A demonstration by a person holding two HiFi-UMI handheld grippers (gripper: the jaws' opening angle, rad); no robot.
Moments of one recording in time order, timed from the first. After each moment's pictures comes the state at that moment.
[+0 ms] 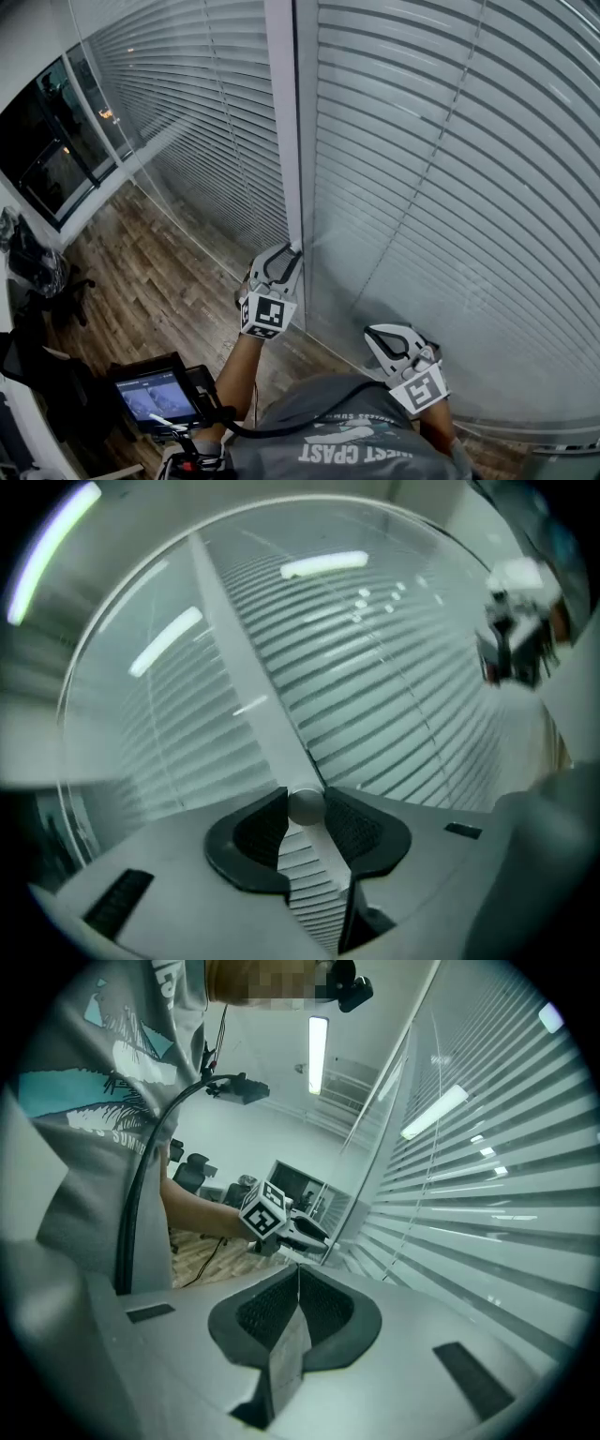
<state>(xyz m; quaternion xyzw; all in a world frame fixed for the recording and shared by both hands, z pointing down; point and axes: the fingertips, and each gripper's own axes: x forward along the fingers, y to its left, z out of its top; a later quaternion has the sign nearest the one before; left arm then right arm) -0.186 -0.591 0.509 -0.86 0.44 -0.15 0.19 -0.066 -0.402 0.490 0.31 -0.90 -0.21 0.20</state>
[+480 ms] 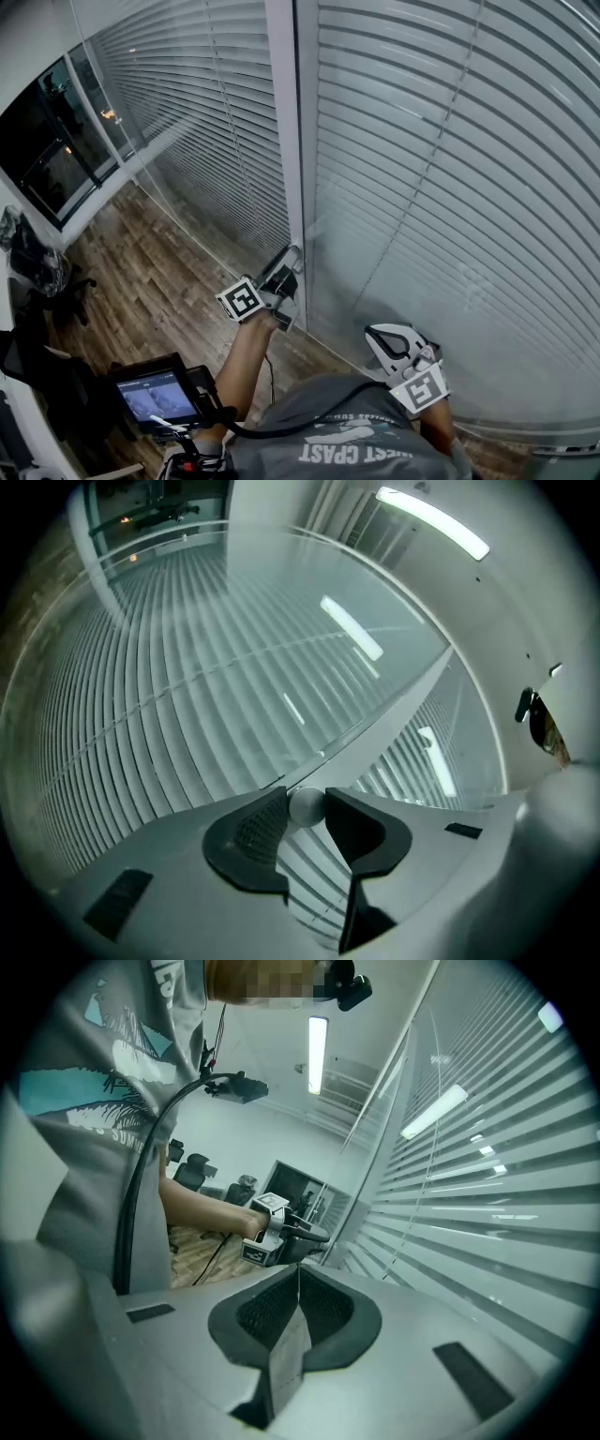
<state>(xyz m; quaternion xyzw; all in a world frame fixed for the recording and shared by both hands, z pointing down) -0.204 -0.605 0.515 -0.84 0.28 0.29 -0.37 -0.066 -0.405 0.498 0.31 -0.91 -0.21 0.20</state>
